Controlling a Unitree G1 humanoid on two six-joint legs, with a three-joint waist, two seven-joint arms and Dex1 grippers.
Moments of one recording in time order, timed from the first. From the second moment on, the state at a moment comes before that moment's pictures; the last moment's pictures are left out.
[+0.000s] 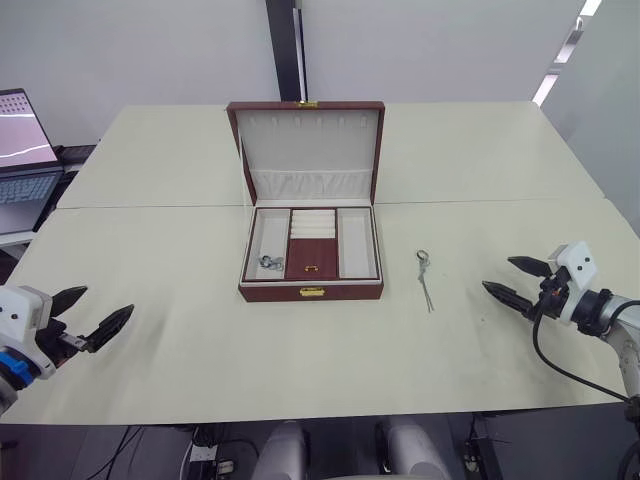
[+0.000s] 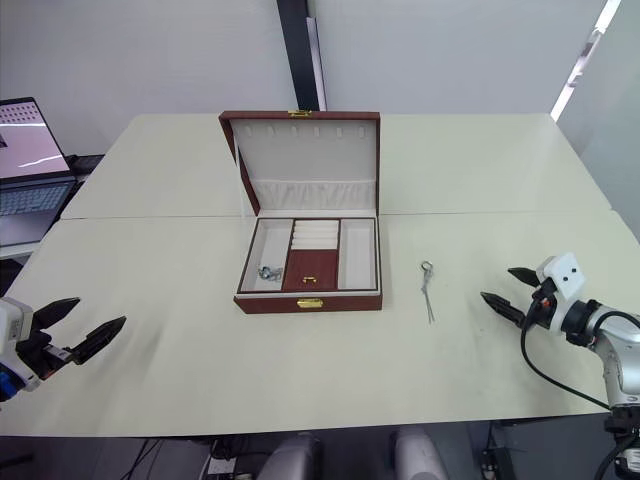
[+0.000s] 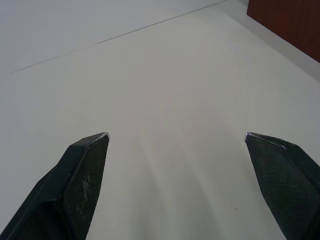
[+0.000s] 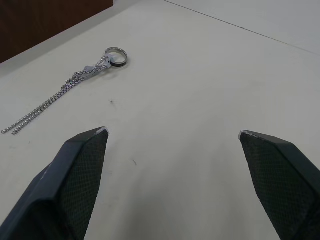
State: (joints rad) left arm 0.19 0.82 0.60 0.22 -0.46 0.06 -0.92; right arm -0.15 -0.75 -0.25 0.18 0.34 0.22 0.97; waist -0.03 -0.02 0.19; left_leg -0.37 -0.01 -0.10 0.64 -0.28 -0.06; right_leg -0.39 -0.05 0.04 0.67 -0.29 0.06
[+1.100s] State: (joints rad) left arm 0.16 0.65 0.12 -0.34 -0.42 0.06 -1.00; right arm 0.03 -0.38 -0.06 -0.28 0.21 0.34 0.44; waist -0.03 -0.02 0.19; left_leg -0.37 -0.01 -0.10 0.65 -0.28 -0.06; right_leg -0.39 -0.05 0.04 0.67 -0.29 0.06
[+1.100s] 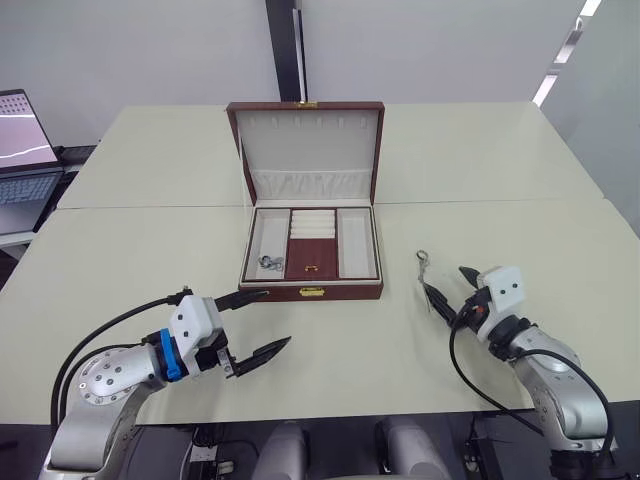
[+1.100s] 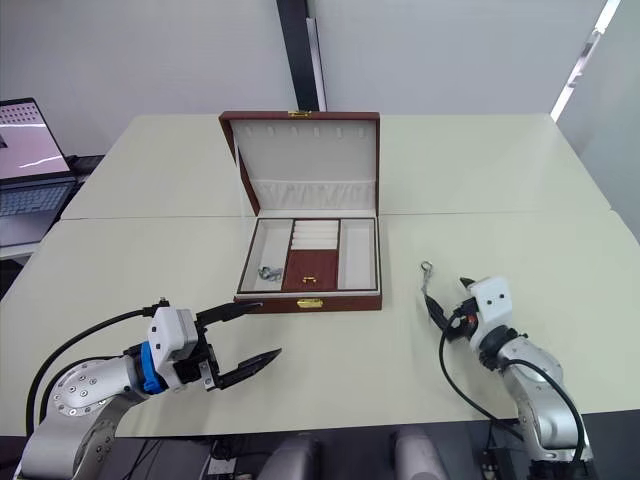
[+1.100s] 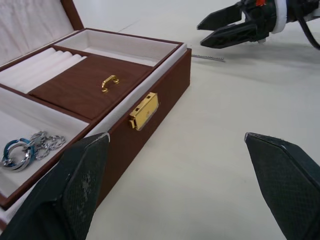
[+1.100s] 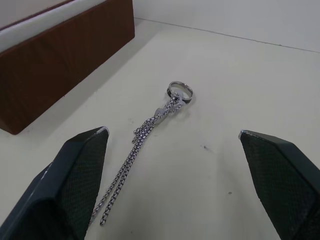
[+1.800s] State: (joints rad) left arm 0.04 0.64 0.06 -0.38 -0.42 0.14 -0.96; right arm -0.10 -0.30 0.07 -0.26 0.10 0.54 0.30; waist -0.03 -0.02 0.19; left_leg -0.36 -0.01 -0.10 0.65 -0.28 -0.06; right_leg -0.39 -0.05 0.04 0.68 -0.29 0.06
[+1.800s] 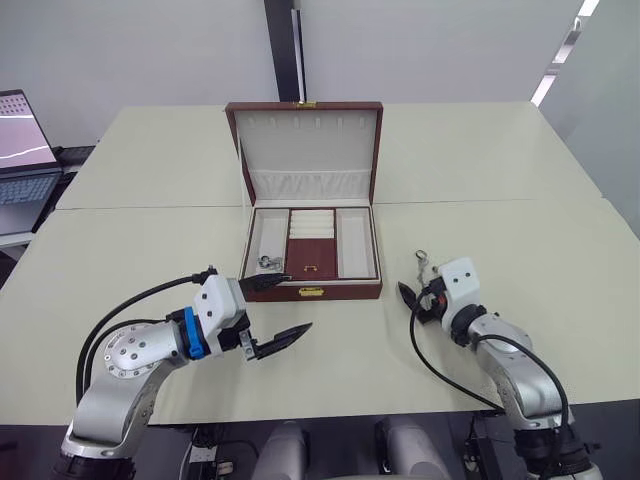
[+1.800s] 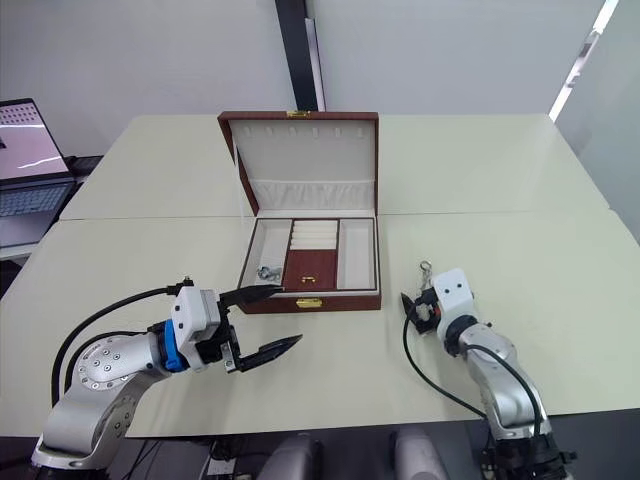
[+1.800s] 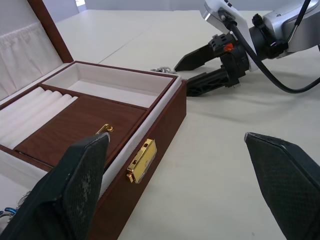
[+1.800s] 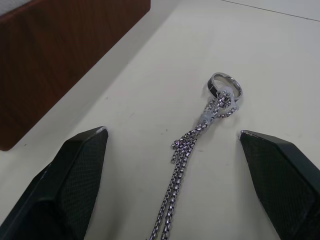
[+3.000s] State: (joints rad) left arm 0.05 0.60 0.05 -0.27 -0.39 0.01 -0.97; right arm -0.10 -0.29 -0.02 -0.31 0.19 0.55 0.33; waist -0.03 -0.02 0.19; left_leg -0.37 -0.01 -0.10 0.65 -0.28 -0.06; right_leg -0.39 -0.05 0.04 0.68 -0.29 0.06
